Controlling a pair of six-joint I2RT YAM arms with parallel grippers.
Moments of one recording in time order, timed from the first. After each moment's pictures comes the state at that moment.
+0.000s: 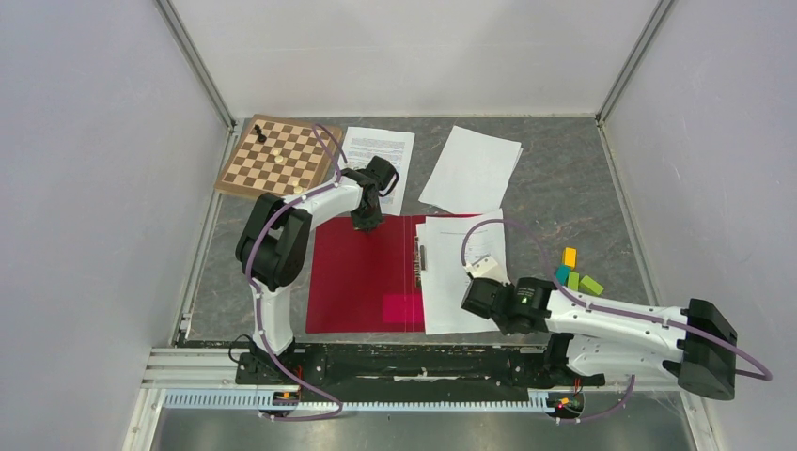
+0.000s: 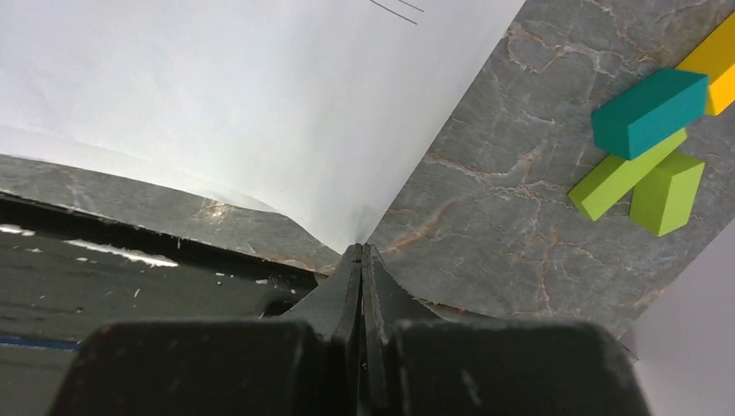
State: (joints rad) left arm -0.52 1.99 1.39 -0.71 -0.29 -0.69; right arm 1.15 1.05 0.63 -1.01 0.45 0.55
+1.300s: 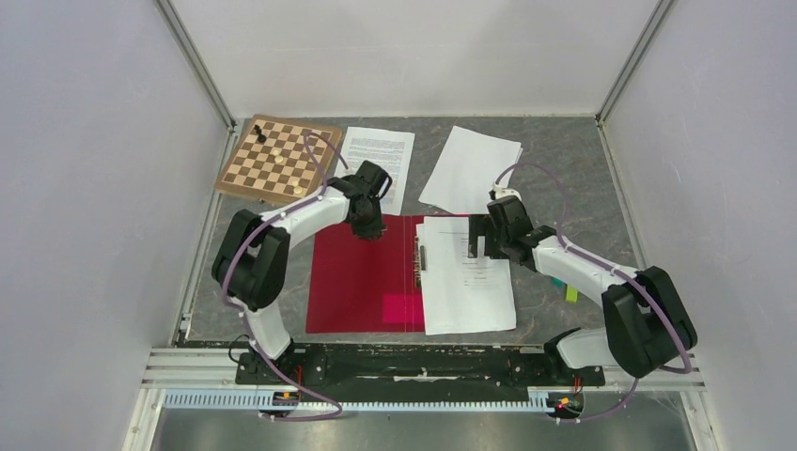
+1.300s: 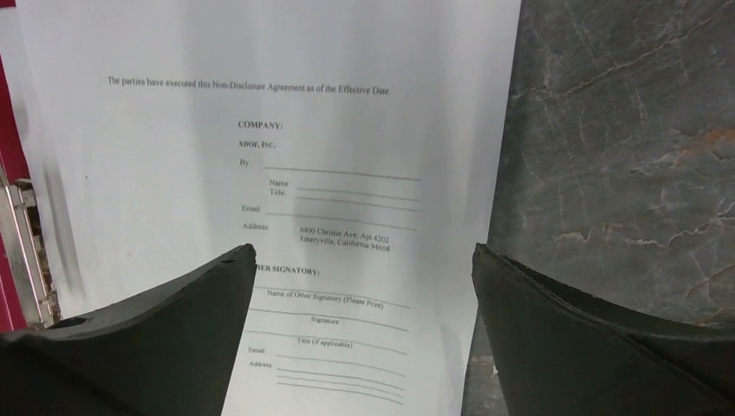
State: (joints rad) left arm -0.54 1.83 1.28 -0.65 -0.09 -0.65; right arm 0.46 1.36 0.70 -0.29 0.17 0.39
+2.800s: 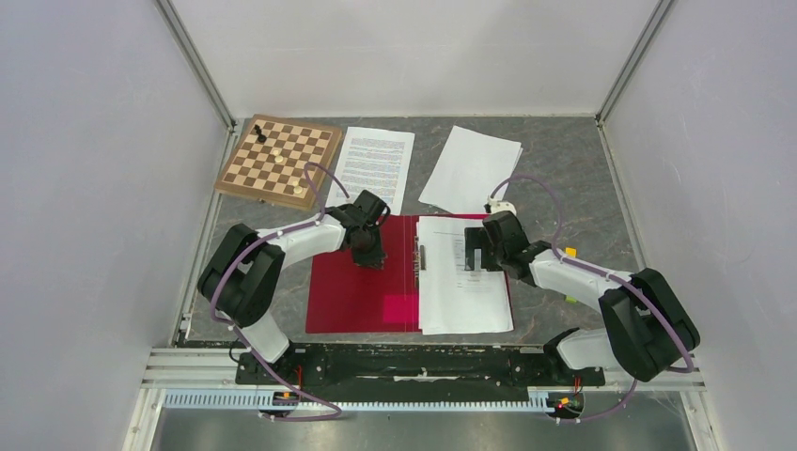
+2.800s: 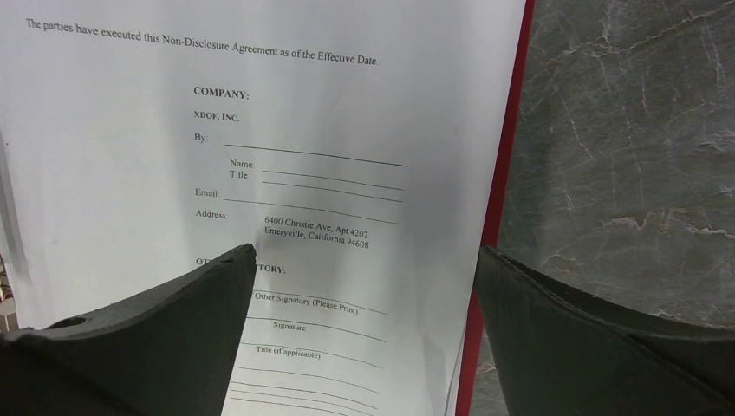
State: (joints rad) left arm -0.61 1.68 0.96 -0.48 0.03 -0.72; right arm 0.50 1.35 0.57 -0.14 0.18 0.40
